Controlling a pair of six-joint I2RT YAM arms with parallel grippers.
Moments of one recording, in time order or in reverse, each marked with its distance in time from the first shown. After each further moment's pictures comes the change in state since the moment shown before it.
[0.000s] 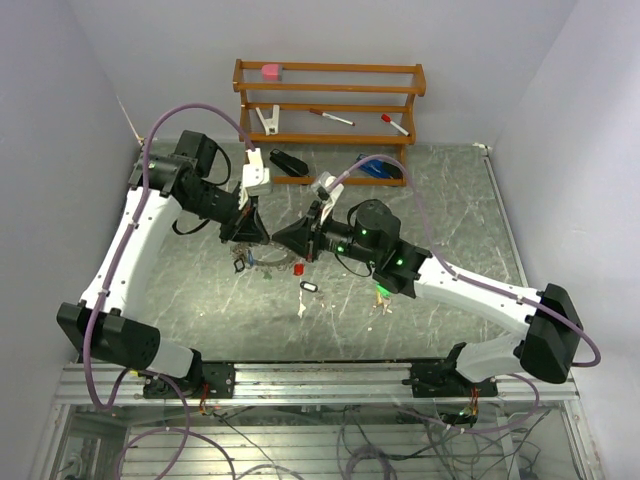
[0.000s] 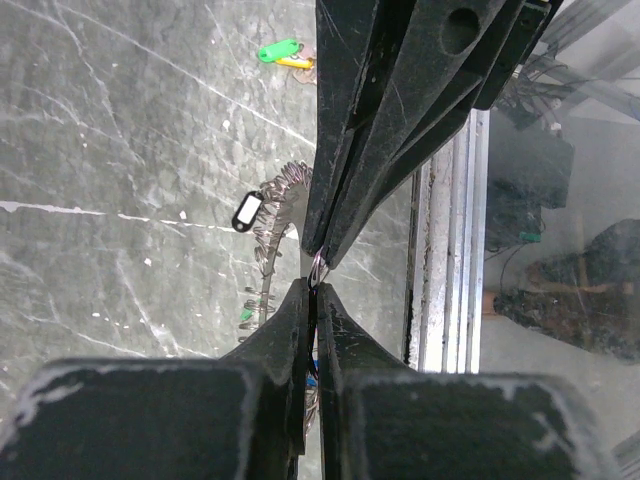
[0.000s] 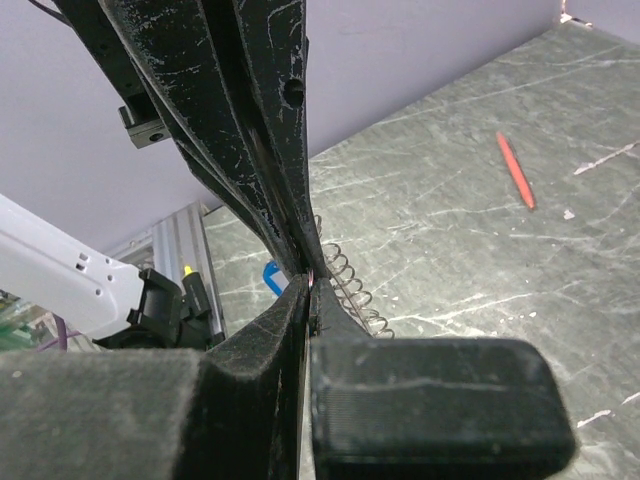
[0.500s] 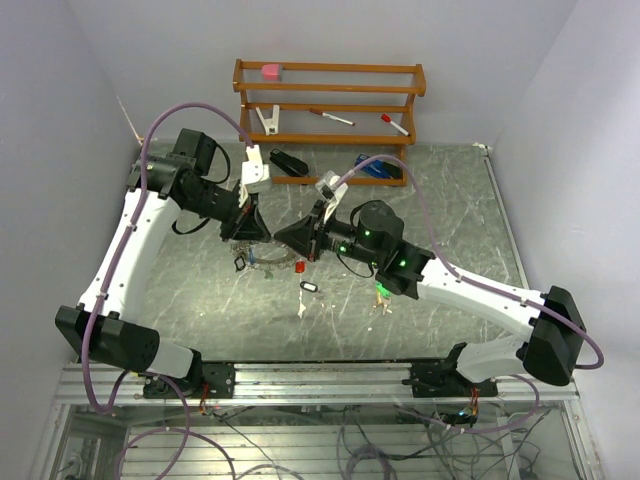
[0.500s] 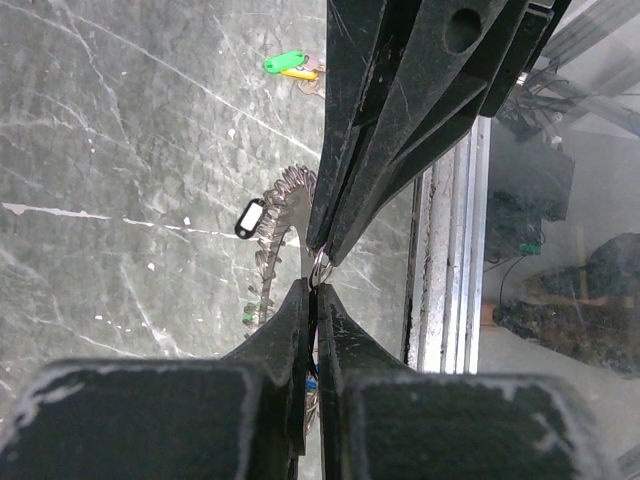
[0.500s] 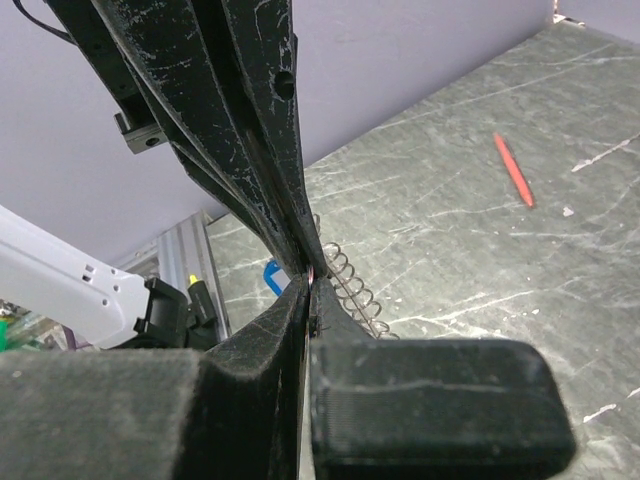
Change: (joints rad) left arm -0.002 -0.018 0.004 0.041 0.005 -0.055; right arm 0.000 -0.020 -0.002 -0.010 0.016 0.030
